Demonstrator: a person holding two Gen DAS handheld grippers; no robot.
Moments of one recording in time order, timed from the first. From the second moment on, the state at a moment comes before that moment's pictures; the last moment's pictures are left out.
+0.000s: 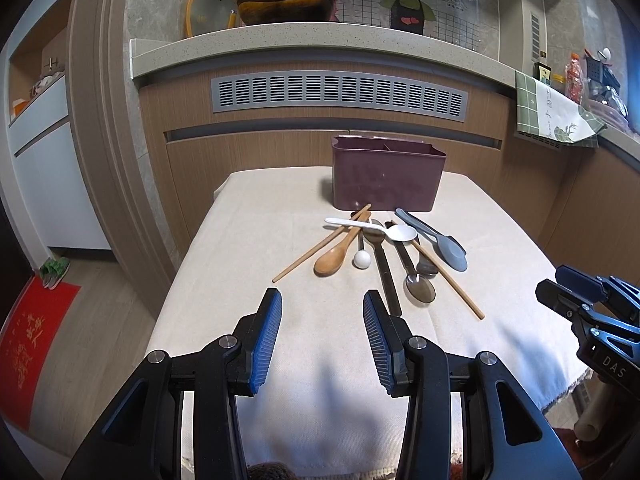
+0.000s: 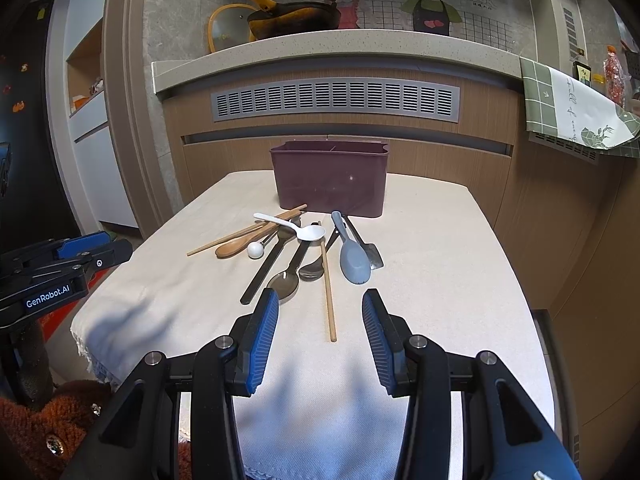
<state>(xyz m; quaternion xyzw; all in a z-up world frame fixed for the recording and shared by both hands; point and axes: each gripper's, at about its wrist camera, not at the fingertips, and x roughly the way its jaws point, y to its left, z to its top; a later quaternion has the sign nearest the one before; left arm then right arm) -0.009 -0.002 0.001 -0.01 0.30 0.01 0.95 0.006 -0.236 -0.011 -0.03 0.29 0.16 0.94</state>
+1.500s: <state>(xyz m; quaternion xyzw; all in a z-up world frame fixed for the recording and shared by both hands) 0.012 0.003 0.001 -0.02 0.31 -0.02 0.95 0.015 -0.237 -0.013 -0.04 0.30 0.17 0.94</state>
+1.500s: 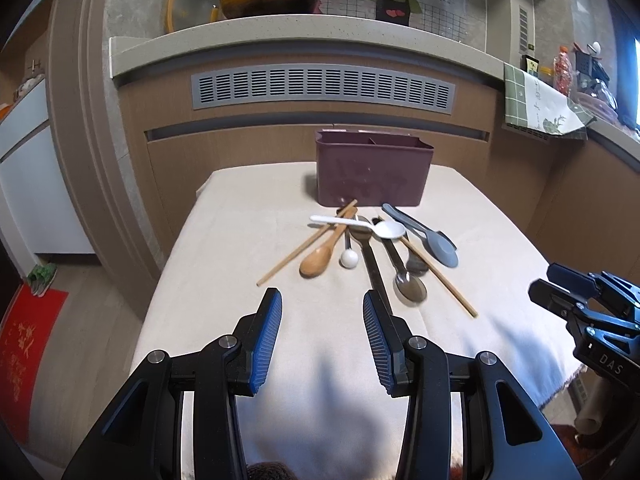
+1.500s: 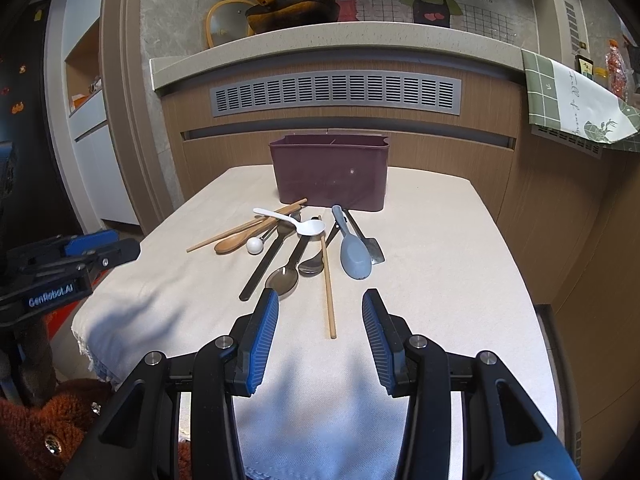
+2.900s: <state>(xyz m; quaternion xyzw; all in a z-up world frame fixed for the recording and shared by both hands) 0.138 -0.015 -0.056 -0.07 0.37 -0.12 0.92 0.226 -0.219 -0.084 -0.04 0.44 0.21 0.87</state>
